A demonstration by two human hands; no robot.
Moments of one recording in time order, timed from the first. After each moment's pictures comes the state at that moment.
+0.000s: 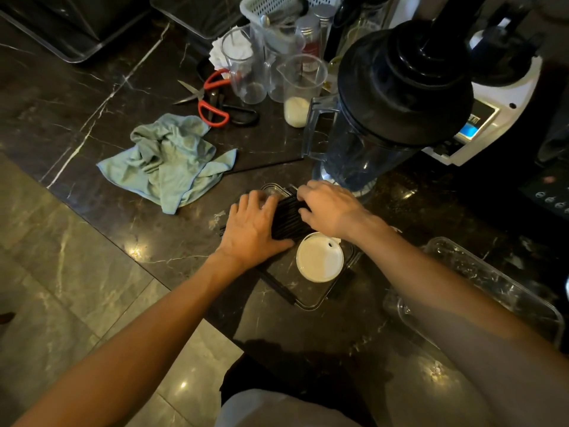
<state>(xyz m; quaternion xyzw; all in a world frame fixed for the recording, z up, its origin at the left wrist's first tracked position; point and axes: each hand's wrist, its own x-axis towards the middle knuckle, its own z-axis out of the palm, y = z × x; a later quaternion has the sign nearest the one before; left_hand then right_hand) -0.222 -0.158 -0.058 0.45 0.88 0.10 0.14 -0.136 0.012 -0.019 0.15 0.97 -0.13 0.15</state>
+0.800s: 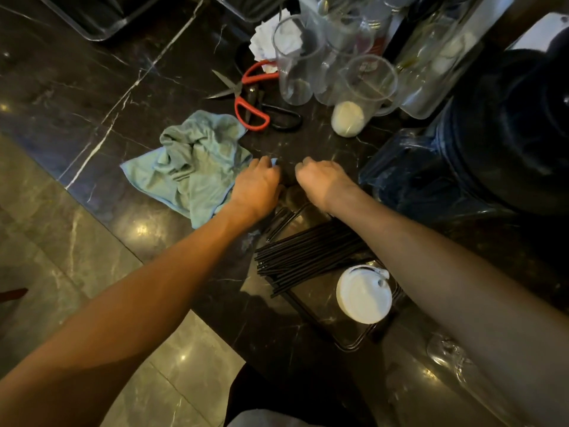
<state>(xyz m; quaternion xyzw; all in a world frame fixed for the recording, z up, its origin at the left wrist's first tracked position) -0.369 -0.120 -0.097 0.44 0.89 0.06 0.13 -0.293 0.011 -0.063 0.10 0.97 0.01 0.24</state>
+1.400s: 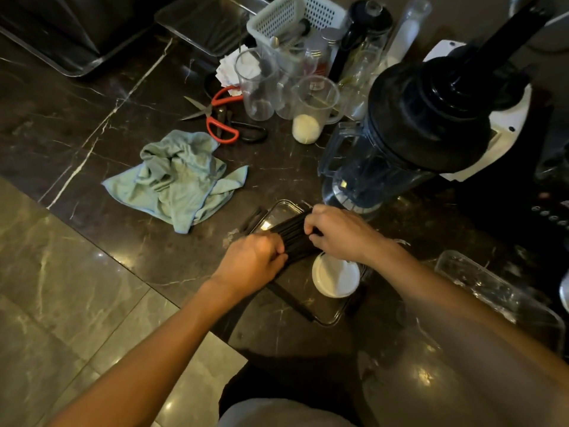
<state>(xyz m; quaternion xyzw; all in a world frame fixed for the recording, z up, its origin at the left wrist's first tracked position) -0.251 -0.197 -0.047 0.52 0.80 0.18 0.24 -0.140 -0.009 -0.012 0.14 0.96 -0.19 0.17</state>
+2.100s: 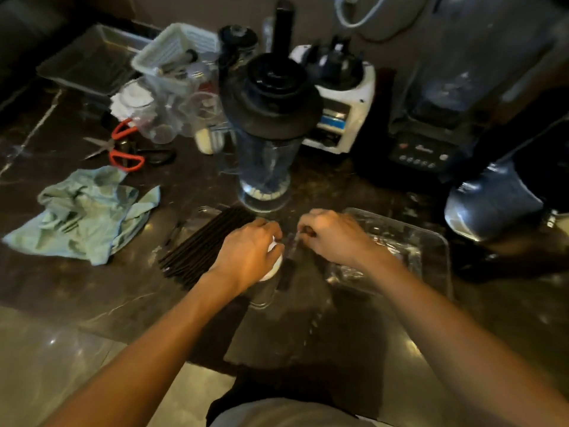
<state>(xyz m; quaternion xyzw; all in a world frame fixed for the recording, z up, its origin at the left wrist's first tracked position) -0.141 -0.120 0.000 0.62 0.75 0.16 0.19 0.018 0.005 0.023 0.32 0.93 -0.17 0.09</state>
